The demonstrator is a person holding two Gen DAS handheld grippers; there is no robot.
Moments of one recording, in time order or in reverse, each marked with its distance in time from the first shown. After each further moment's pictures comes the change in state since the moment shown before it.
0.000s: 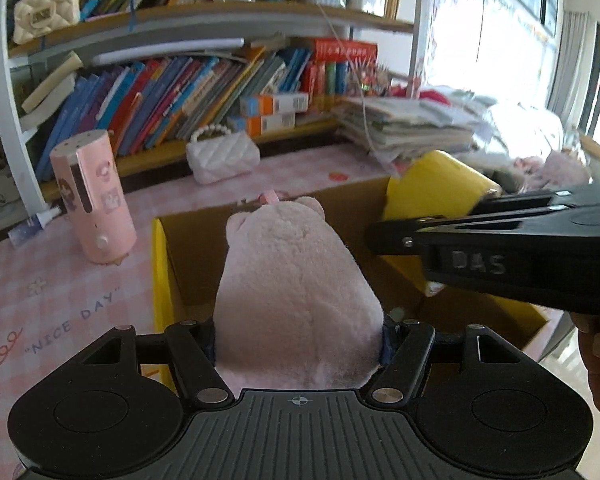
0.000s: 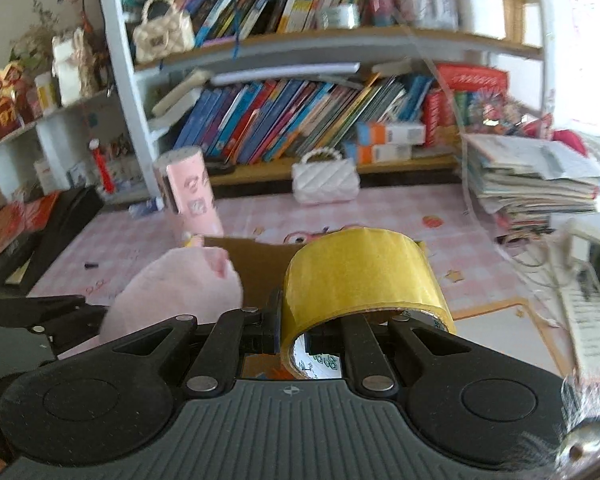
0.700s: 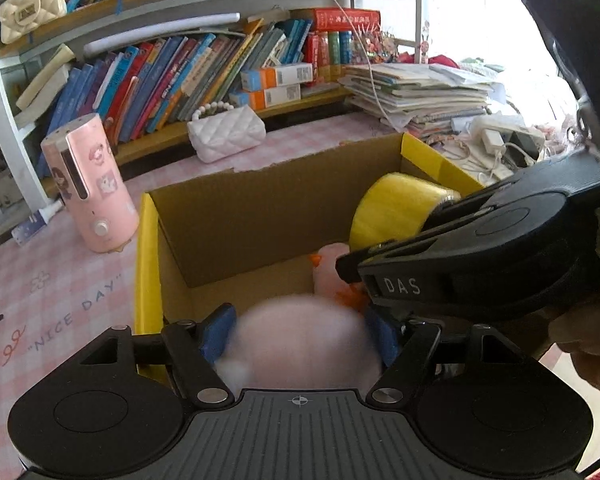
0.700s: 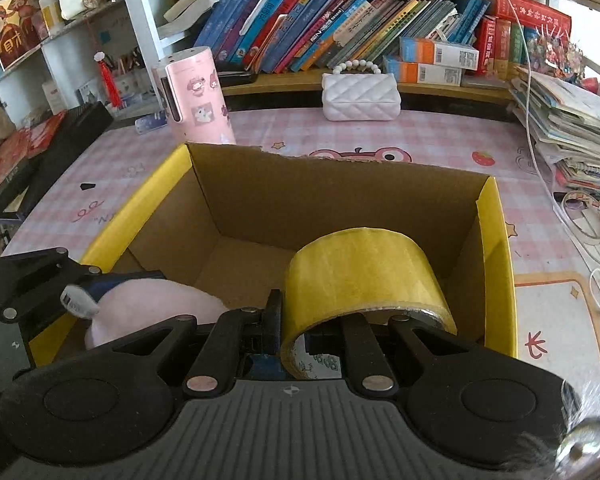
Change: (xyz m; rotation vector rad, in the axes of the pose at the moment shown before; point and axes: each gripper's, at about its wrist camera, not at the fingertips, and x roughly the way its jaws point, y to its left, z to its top) left arm 0.023 -0.008 -0.010 0.052 0.047 0.056; right arm 0.069 -0.009 -0.011 -0.052 0.219 0.069
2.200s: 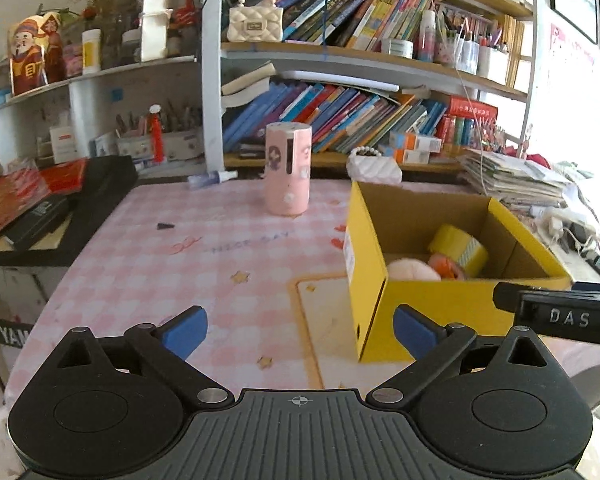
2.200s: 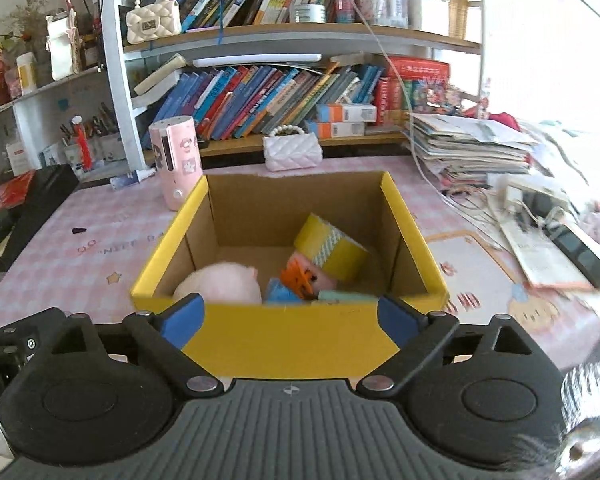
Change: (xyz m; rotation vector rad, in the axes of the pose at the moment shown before) left arm -0.177 0.049 -0.112 -0.320 -0.163 0.264; right arm -0.132 0.108 -0.106 0.130 -0.250 -0.291
